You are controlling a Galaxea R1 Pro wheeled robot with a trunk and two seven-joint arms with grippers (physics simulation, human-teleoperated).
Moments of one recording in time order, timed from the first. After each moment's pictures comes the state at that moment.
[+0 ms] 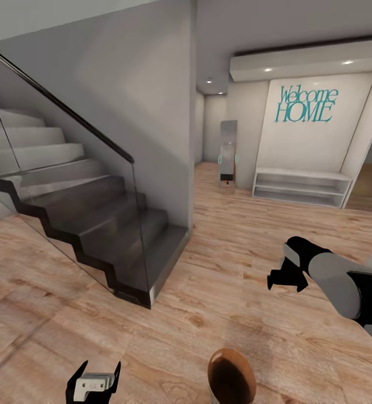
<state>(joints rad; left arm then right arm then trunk) 0.14 0.03 0.00 -1.20 0.01 -0.28 -0.01 -1.29 -0.19 -0.08 0.03 0.14 1.00 0.05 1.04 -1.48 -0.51</state>
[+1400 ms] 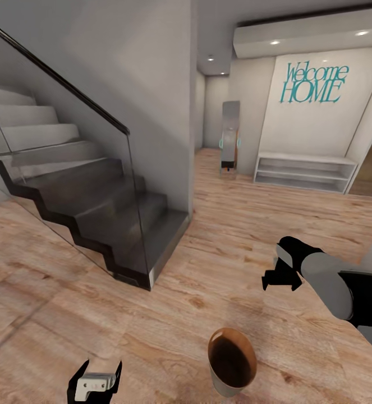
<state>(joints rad) 0.14 0.03 -0.01 -1.20 0.00 -0.28 -0.01 -1.29 -0.15 -0.04 0.03 0.14 1.00 0.04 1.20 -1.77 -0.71</state>
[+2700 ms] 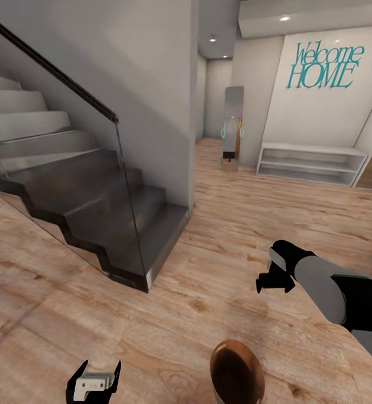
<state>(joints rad) 0.14 0.03 0.00 -1.20 0.02 -0.28 -0.01 -1.27 -0.12 -0.03 0.03 0.14 0.97 0.04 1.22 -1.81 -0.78</state>
